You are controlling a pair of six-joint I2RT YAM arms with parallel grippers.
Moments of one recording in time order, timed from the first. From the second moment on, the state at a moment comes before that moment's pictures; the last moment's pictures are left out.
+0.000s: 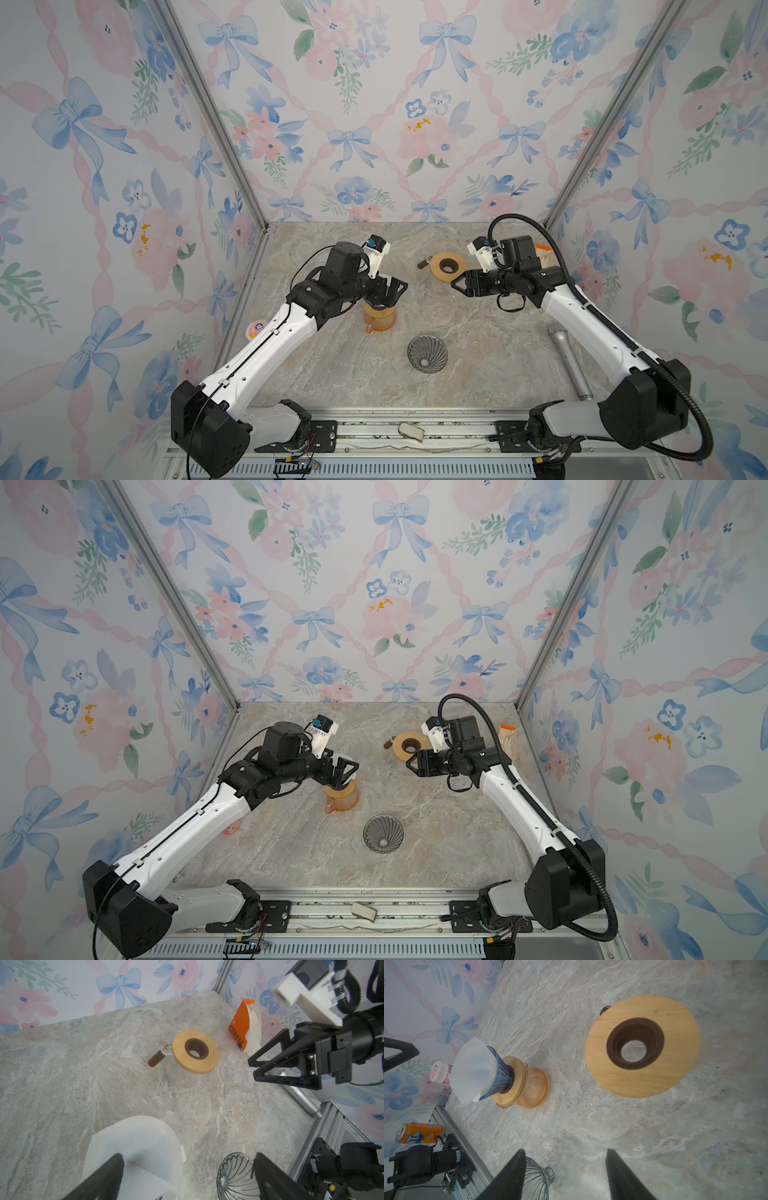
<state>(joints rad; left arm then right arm) -0.54 1.24 1.13 -0.50 0.25 -0.16 0.33 1.37 1.17 -0.66 -0.46 0.16</state>
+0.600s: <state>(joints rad) -0.54 1.08 0.95 -0.52 0.28 -0.23 0.53 1.35 0.95 -0.68 -0.39 0.16</state>
